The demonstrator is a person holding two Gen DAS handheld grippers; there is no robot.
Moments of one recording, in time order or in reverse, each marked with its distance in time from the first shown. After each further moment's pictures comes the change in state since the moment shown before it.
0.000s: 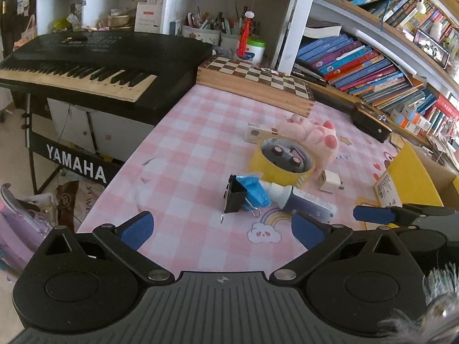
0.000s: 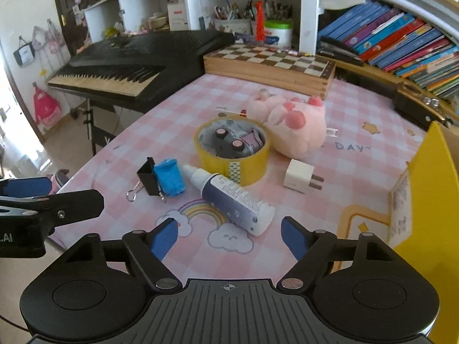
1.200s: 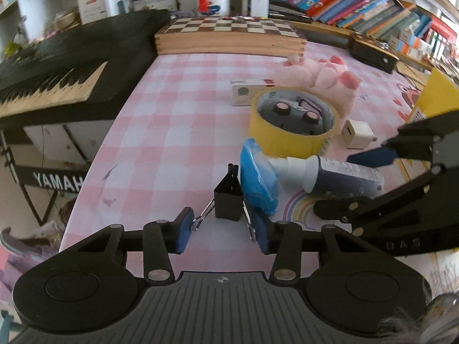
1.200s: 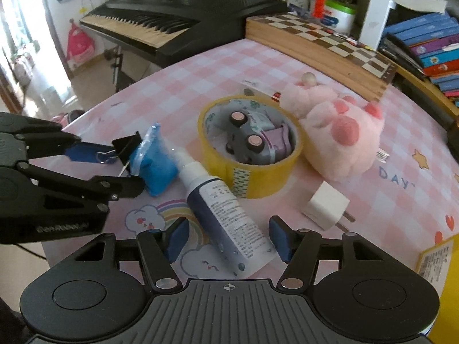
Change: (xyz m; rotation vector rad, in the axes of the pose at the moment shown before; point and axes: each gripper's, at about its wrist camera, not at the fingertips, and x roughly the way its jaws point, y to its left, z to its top) left arm 0.091 -0.019 0.011 0.273 0.141 0.000; right arm 0.063 -0.005 0.024 -0.260 0.142 0.093
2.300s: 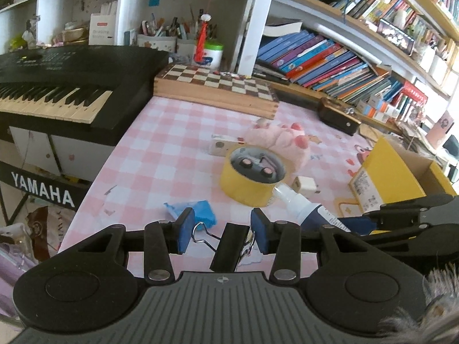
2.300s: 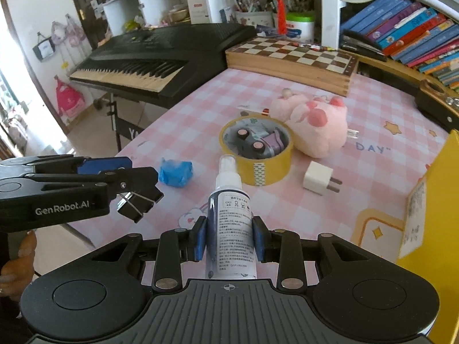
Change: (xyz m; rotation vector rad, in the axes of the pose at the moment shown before) left arm -0.076 0.016 -0.009 -0.151 -0.189 -0.160; right arm -0.073 0.016 -0.025 0.264 -0.112 -0.007
